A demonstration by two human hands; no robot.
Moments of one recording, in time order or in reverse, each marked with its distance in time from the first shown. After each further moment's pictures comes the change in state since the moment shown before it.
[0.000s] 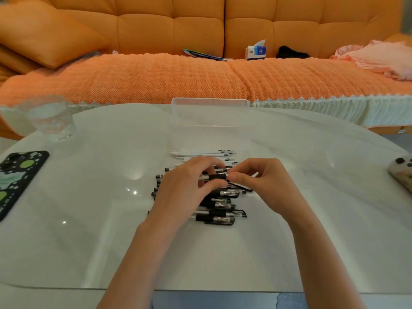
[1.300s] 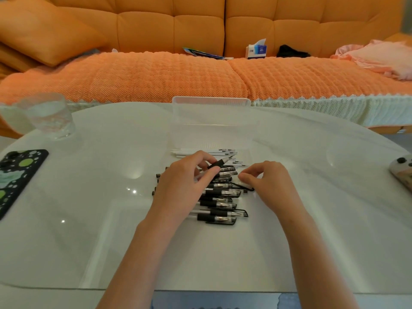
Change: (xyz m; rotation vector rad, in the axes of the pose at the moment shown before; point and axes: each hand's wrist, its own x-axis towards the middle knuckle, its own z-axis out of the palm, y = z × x) left_hand 0.003 -0.006 0.003 -0.124 0.079 -0.102; right_hand 0.012 0.028 0.005 -0.381 0.176 0.170
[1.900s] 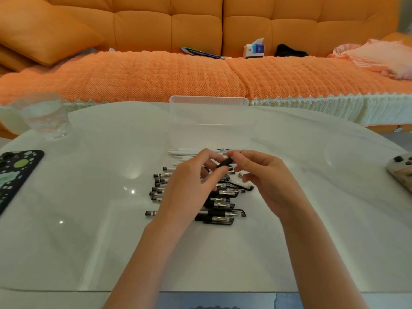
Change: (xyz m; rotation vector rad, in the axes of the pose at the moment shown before) left_hand -0.001 0.010 0.011 -0.204 -0.042 -0.001; right_hand -0.009 -0.026 -0.013 0.827 -0.224 0.032
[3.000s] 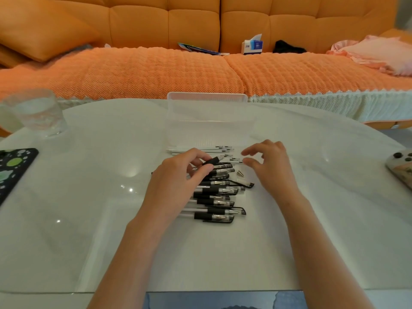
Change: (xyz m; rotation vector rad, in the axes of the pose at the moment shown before) left_hand 0.003 -0.015 -0.018 0.155 0.022 -0.025; right_hand 0.042 0.031 -0.027 -0.955 0.292 -0.286
